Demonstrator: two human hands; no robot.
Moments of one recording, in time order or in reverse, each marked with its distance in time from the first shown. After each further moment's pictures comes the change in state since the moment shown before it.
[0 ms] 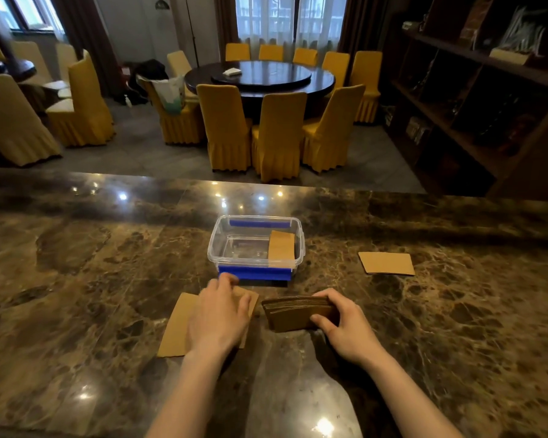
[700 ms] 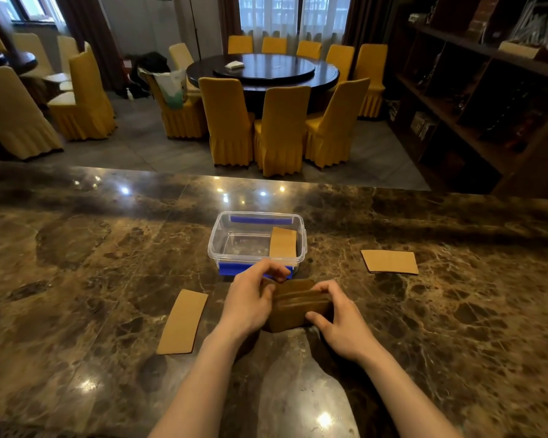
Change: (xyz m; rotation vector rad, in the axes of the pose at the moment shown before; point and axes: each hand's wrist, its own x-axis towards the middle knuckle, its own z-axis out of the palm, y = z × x) left_hand 0.011 0.035 0.011 -0.396 -0.135 0.256; right_hand 0.008 0.002 0.005 0.046 -0.041 0.005
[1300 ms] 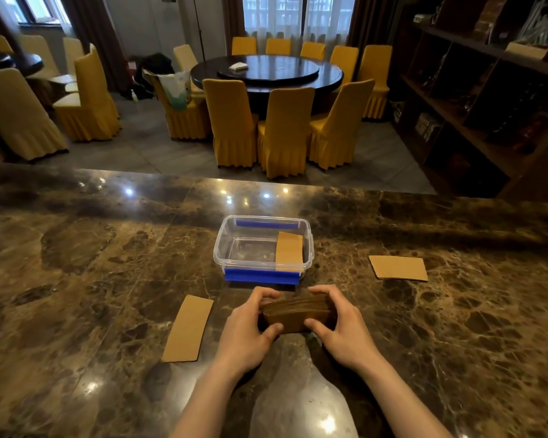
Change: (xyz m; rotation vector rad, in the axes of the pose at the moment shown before) left_hand -0.031 -0.034 0.004 0.031 -0.073 -0.106; right_hand 0.005 -0.007 0.013 -0.023 0.054 -0.031
